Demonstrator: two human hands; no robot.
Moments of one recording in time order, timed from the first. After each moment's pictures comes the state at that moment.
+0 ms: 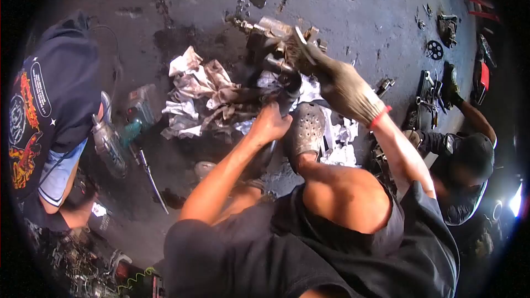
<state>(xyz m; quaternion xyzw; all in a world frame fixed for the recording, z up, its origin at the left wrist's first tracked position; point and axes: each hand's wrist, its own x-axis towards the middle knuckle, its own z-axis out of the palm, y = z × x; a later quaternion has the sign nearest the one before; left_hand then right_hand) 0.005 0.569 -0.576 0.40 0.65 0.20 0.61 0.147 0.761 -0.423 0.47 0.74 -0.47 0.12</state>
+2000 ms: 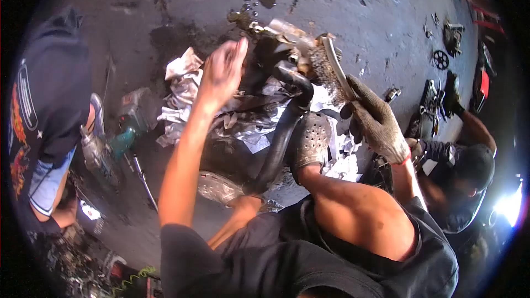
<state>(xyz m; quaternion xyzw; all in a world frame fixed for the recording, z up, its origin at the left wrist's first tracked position) -0.124 0.679 -0.555 0.36 0.69 0.39 0.48 0.189 0.733 -0.406 0.59 0.49 -0.64 0.00</state>
